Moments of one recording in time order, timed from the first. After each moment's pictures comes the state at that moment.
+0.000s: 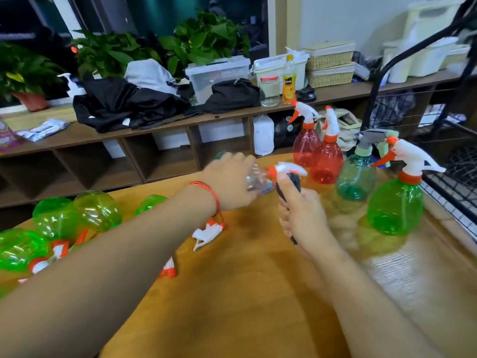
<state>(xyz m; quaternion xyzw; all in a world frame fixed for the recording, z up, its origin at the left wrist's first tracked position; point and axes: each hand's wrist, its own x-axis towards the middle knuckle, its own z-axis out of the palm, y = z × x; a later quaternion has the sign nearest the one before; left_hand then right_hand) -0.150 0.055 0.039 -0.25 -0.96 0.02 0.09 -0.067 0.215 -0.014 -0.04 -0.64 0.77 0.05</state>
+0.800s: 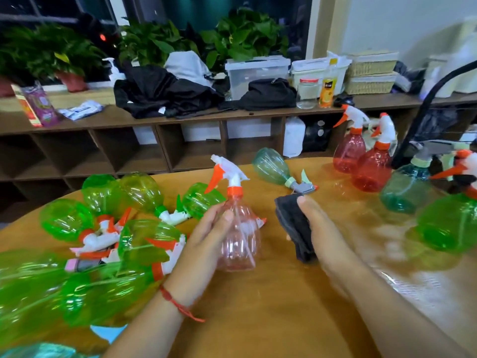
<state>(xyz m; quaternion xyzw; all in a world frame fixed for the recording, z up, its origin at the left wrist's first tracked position) -0.007 -0.059 -0.027 -0.01 -0.65 -0.76 0.02 -0.051 0.154 -0.028 -0.03 -0.67 0.74 -0.05</state>
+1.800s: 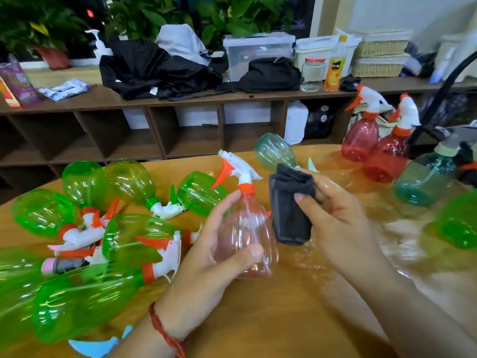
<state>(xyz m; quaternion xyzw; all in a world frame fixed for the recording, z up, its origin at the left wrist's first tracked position) 0.008 -0.064 -0.037 -0.09 -0.71 -0.70 -0.02 -0.050 0.149 -0.022 0.15 -0.67 0.73 0.07</state>
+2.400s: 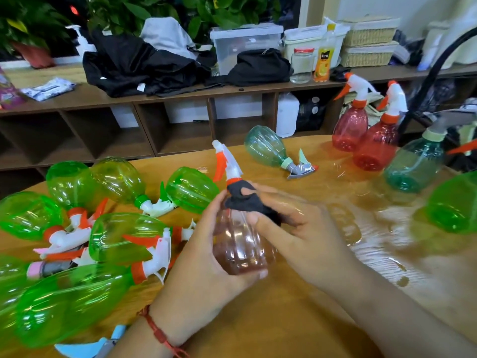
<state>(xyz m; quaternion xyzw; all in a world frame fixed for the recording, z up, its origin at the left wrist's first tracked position) 0.013 -0.060 -0.044 -0.10 -0.84 -0.54 0.05 -0.031 0.133 -0.028 0.25 -0.80 0.52 0.13</state>
